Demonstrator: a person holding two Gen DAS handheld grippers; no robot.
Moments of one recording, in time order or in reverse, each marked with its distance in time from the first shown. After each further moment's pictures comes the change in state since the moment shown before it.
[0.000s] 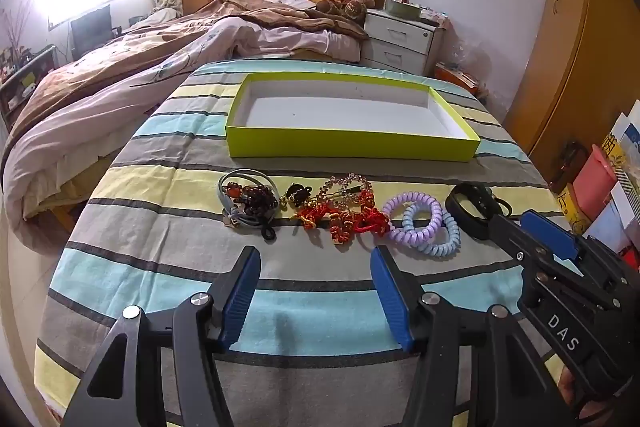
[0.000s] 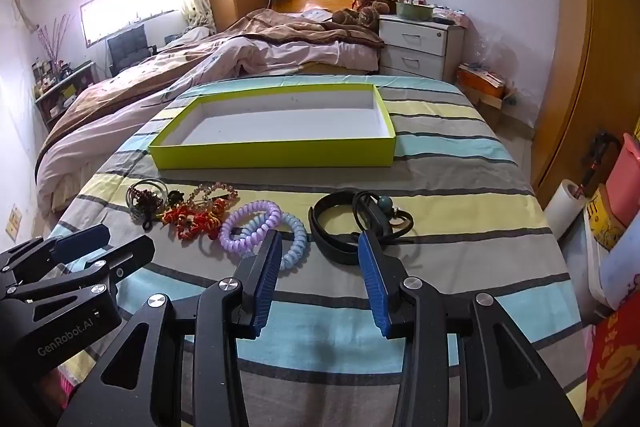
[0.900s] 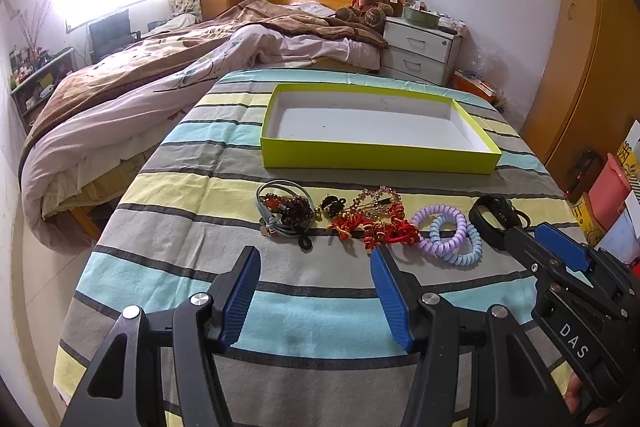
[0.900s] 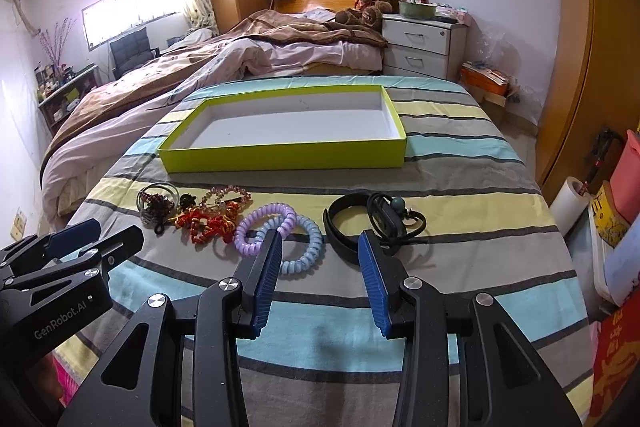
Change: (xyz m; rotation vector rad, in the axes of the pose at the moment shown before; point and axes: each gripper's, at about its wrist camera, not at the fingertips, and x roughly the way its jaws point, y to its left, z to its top) left arm -0.012 0.015 0.004 -0.027 -0.020 0.067; right arm -0.004 0.008 0.002 0.005 -0.003 0.019
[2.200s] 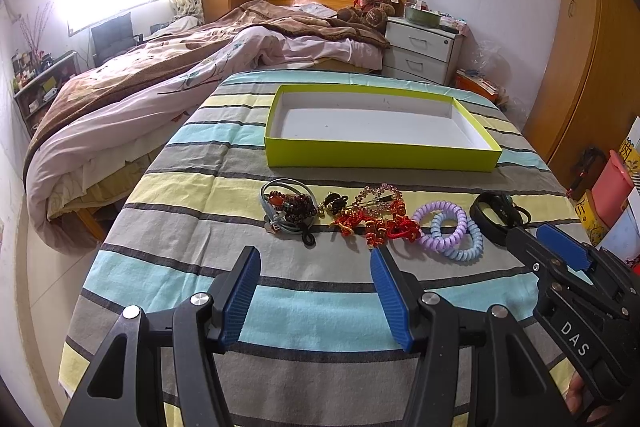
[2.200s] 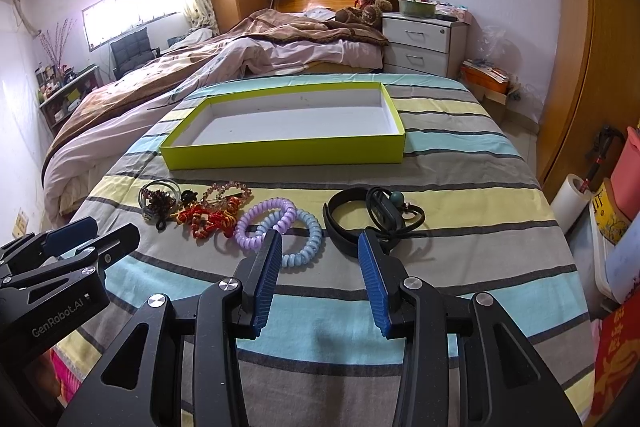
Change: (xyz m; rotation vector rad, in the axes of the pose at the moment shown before) left arm -0.006 0.000 -0.002 0.009 -0.005 0.012; right arm 0.000 -0.001 -0.003 0.008 0.003 0.003
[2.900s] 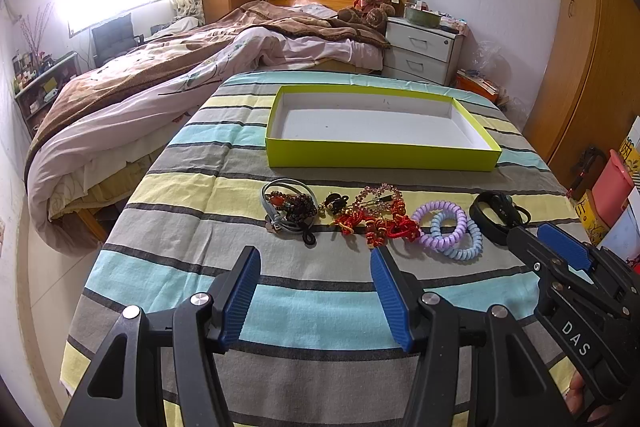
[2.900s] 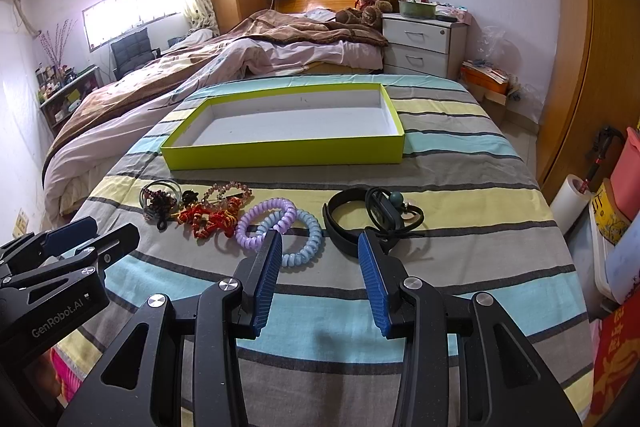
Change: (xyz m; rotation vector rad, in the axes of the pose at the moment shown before) left arm -0.001 0.001 -0.002 -0.002 -0.003 0.003; right arm -0.002 -0.001 0.001 -0.005 0.001 0.003
